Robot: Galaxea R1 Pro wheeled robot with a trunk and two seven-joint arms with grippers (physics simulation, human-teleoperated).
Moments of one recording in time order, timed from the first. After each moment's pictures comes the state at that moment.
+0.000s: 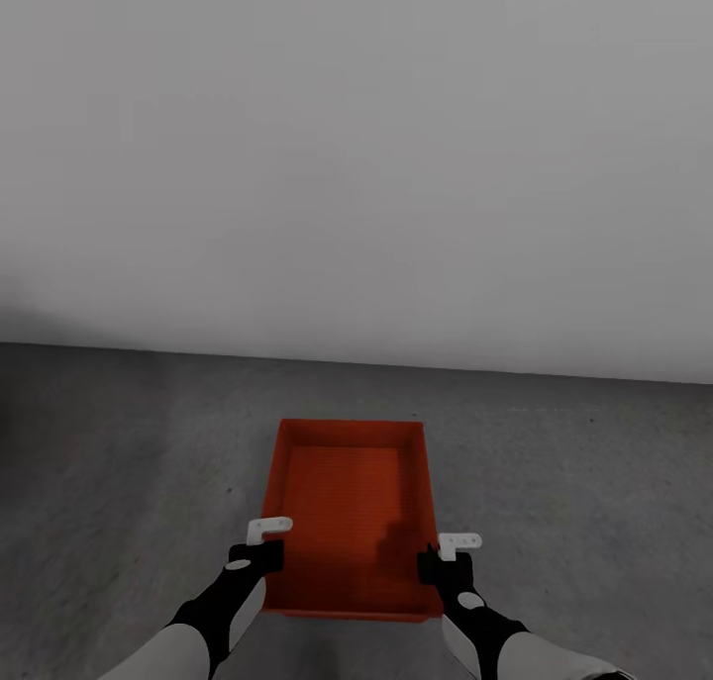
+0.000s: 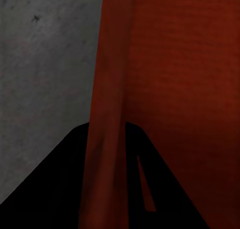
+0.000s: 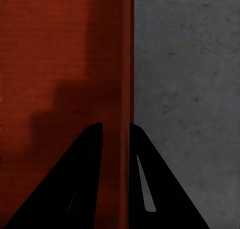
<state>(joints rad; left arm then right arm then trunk) -0.61 -0.11 -0.01 -0.34 0.04 0.06 0.20 -0.65 0.12 0.30 -0.07 -0.25 -0.33 -0.15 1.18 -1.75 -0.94</state>
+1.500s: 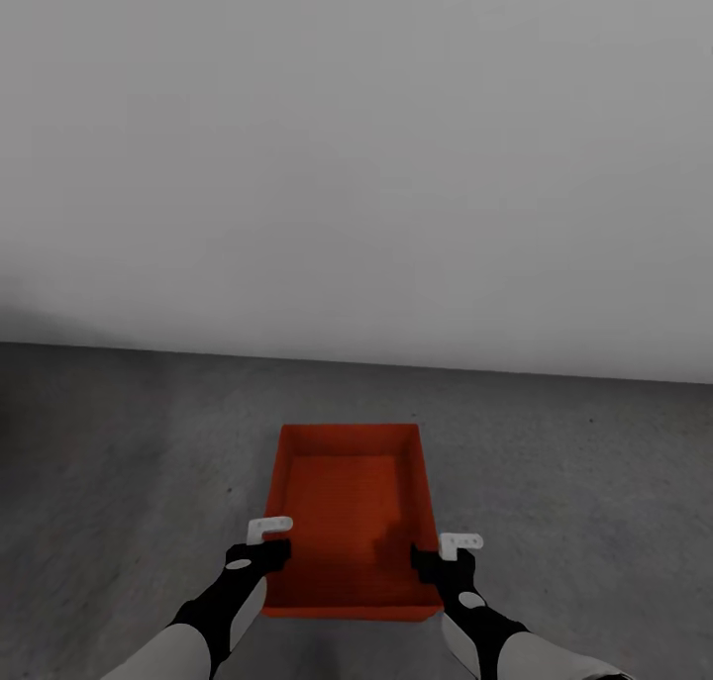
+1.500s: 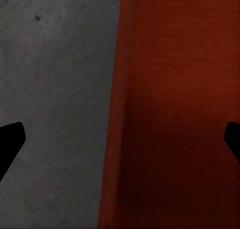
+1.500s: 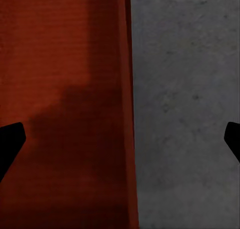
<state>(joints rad) -0.60 -0.11 0.00 -0.34 0.04 0.06 0.21 -0.65 0.12 0.25 -0.07 -0.23 -0.34 -0.15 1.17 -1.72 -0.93</state>
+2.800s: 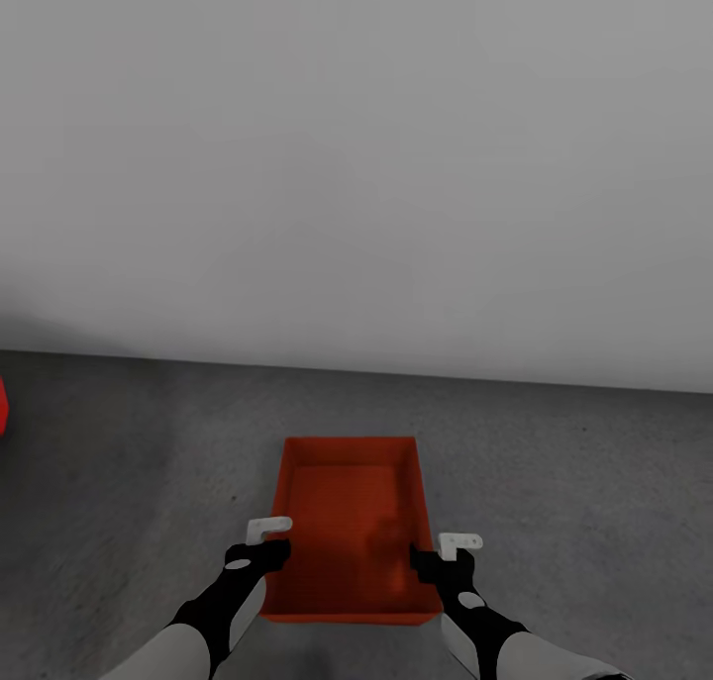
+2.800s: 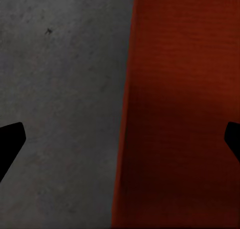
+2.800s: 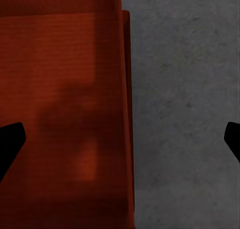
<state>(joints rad) -0.60 -0.11 0.01 -0.34 0.04 0.06 0.21 -0.65 0.12 0.25 -0.07 -0.23 -0.34 -0.15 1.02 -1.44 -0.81</state>
